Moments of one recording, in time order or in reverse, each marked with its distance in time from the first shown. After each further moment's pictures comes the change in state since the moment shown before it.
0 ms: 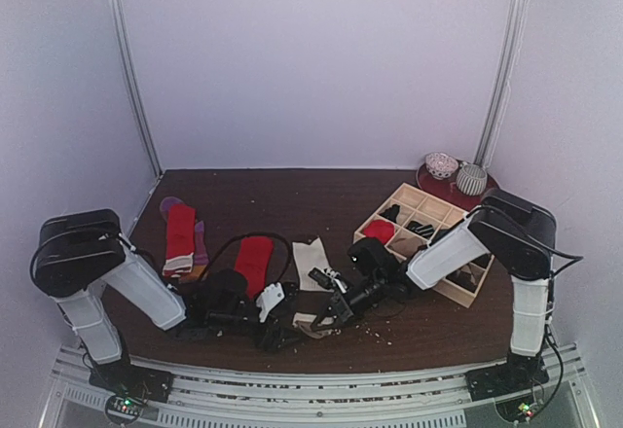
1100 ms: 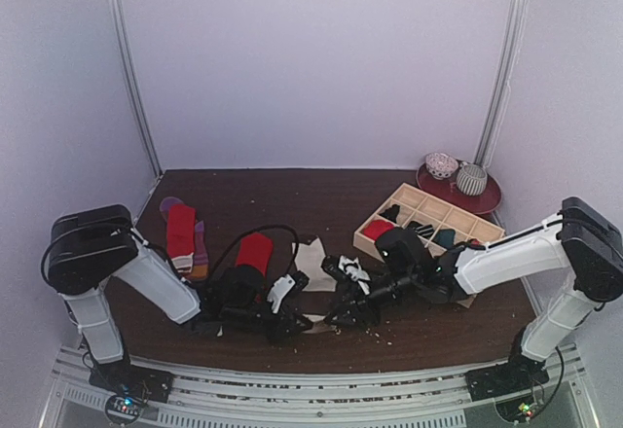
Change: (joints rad) left arm 0.000 0.070 0.119 -0.110 0.026 -0.323; right arm 0.058 -0.426 -0.169 -0.086 0.286 -0.539
